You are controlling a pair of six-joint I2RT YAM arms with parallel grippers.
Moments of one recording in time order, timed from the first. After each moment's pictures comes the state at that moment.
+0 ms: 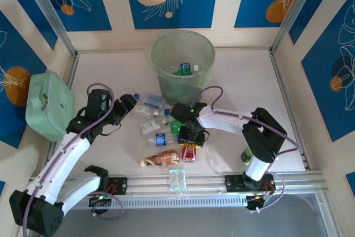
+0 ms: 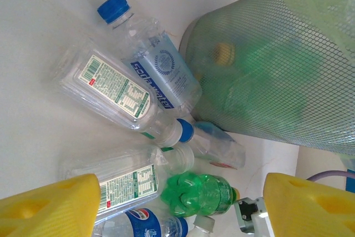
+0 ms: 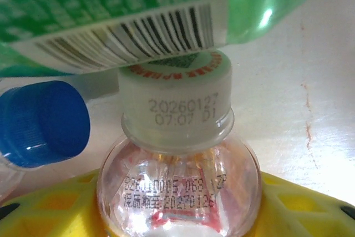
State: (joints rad) left arm -0.31 0.90 0.79 -0.58 0.18 -1.01; right arm 0.91 1.69 1.09 -0.94 -0.11 1.03
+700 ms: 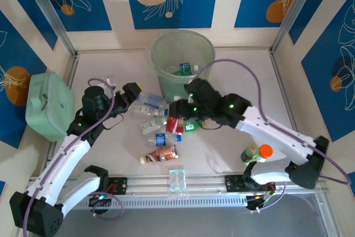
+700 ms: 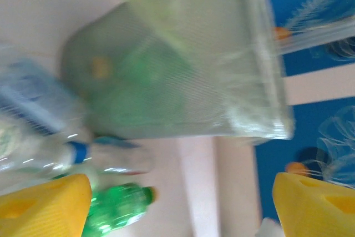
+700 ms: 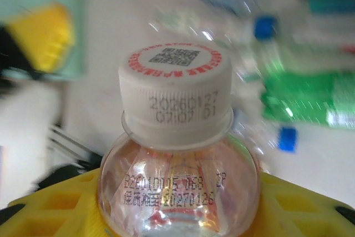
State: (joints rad) left arm -0.31 0.88 0.74 -0.12 0.42 -1.07; right arm 0.92 1.26 1.33 -0.80 -0.07 0.90
